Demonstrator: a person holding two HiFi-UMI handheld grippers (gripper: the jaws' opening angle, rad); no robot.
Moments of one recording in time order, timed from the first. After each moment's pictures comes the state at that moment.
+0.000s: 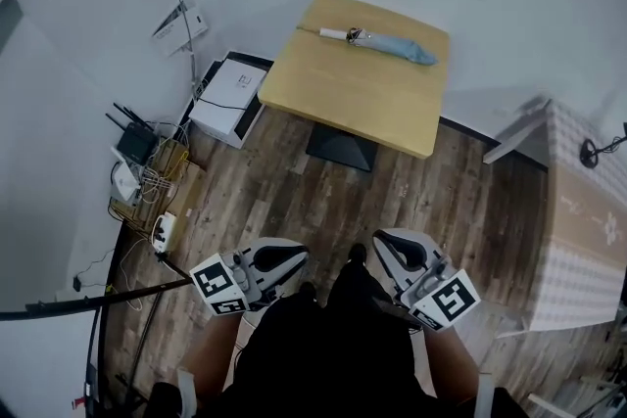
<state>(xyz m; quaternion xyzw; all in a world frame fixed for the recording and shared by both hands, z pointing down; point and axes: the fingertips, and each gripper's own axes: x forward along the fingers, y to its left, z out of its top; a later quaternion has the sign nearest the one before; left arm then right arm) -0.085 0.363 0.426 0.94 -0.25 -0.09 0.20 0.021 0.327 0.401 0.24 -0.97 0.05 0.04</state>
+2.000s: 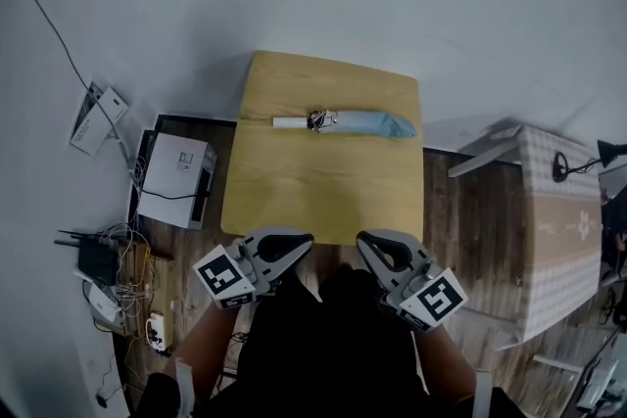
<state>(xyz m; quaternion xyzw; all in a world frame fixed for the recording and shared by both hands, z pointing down) -0.147 -0.038 0.421 0.97 -0.13 -0.07 0.17 -0.076 -0.029 0.393 0.35 -0.93 0.06 0.11</state>
